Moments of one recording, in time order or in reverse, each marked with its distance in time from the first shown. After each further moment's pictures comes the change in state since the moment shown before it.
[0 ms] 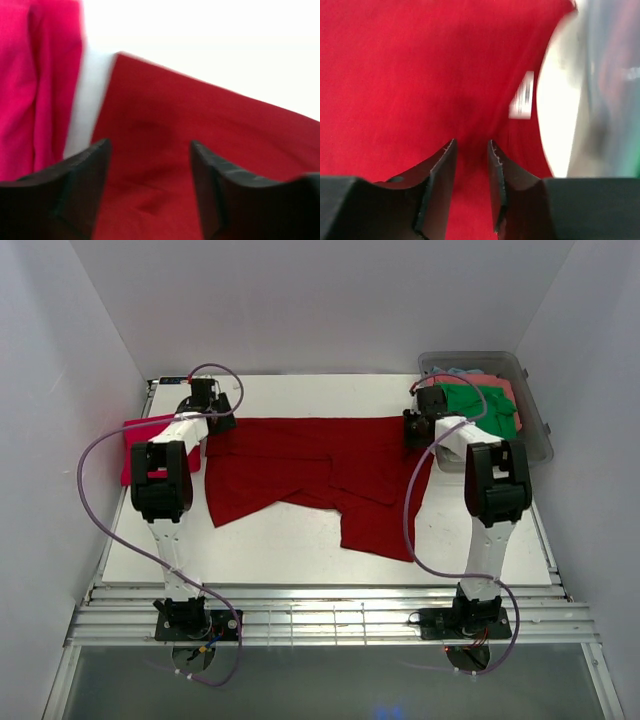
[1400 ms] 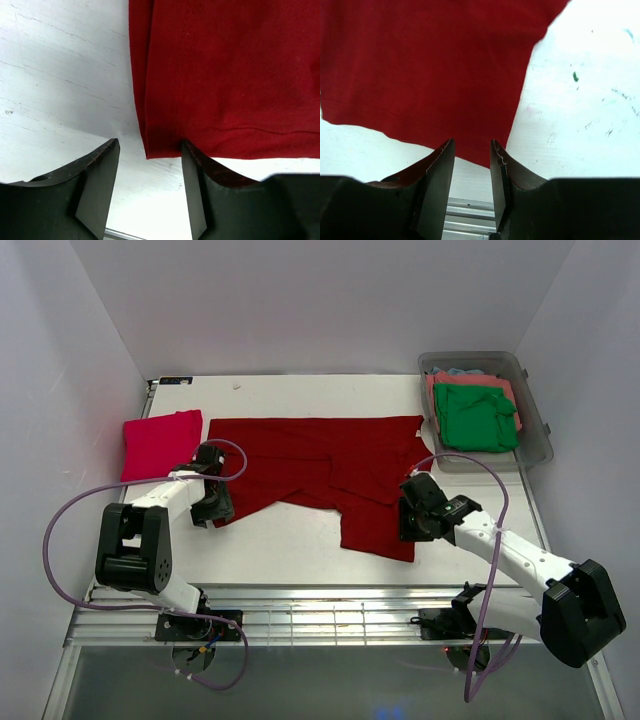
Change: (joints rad) left arm -0.113 -0.613 -0.740 -0.395 -0.112 -0.120; right arm 0.421 -0.953 -0.819 -0.328 0.129 0.400
